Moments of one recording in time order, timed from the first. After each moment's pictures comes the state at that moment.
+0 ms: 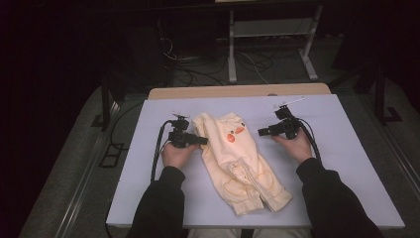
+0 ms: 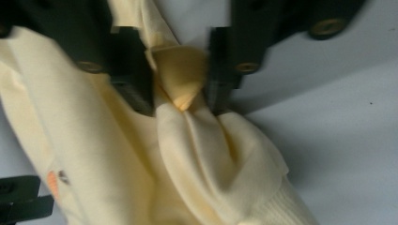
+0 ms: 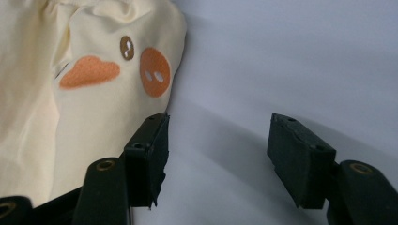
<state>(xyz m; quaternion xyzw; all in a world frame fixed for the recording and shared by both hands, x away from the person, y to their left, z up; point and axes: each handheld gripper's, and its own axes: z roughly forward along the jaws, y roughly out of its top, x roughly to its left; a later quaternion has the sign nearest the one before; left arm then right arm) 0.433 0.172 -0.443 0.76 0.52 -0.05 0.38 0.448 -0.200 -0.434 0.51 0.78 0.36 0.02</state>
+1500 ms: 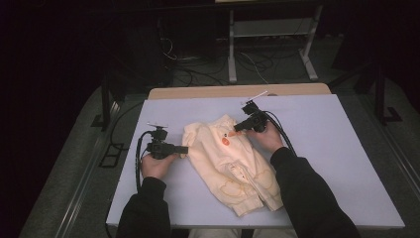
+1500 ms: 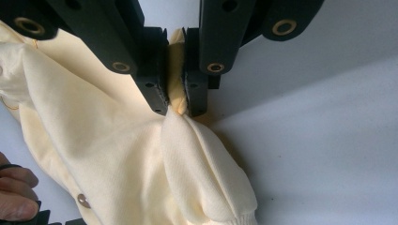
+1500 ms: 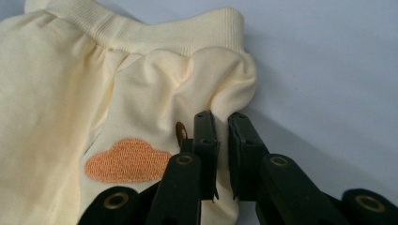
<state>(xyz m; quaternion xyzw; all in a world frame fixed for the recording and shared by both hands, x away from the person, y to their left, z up) 0.400 0.235 -0.445 0.75 0.53 -0.08 0.40 0.485 -0.111 -0.437 0.44 0.83 0.34 0.01</state>
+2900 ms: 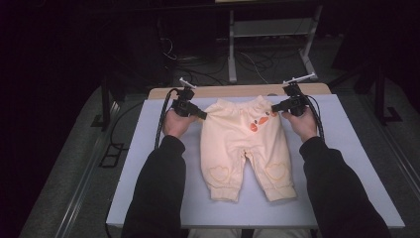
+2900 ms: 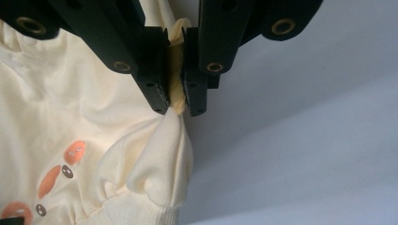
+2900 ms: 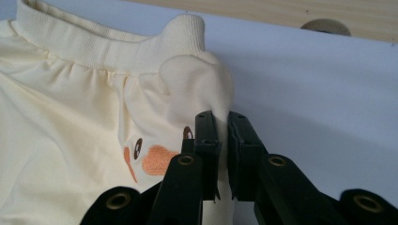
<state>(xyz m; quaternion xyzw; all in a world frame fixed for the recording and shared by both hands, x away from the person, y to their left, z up) 0.521 0.156 -0.381 0.82 0.47 -0.03 0.32 0.499 -0.225 -0.389 0.56 0.75 0.34 0.07</state>
